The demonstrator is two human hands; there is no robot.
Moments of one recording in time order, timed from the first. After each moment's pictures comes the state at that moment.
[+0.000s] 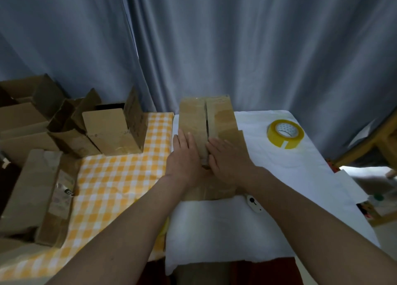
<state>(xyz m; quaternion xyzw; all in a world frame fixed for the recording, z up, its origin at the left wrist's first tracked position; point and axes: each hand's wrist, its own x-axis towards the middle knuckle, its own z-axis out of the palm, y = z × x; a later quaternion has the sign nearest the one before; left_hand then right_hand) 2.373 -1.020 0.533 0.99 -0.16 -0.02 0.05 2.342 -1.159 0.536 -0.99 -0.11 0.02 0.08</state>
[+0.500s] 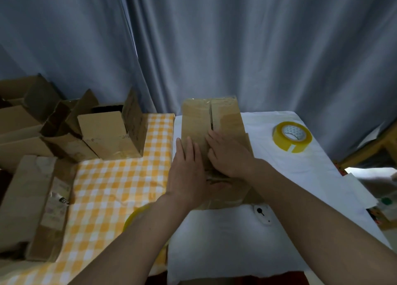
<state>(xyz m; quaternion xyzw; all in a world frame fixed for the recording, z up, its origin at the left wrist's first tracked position) 2.374 -1.015 0.534 0.96 -0.26 -0.02 -0.12 2.388 -1.156 0.540 -0.99 -0.10 0.03 0.06</state>
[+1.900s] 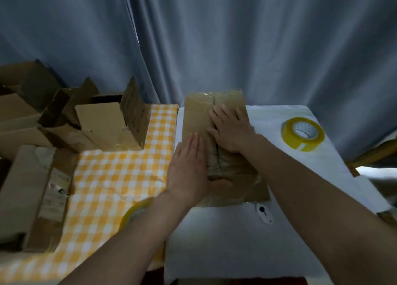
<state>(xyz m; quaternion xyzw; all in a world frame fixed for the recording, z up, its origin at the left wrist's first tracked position) 2.380 -1.019 0.530 0.98 -0.21 -0.01 0.00 2.459 -1.181 0.530 -1.00 -0.08 0.04 0.00</state>
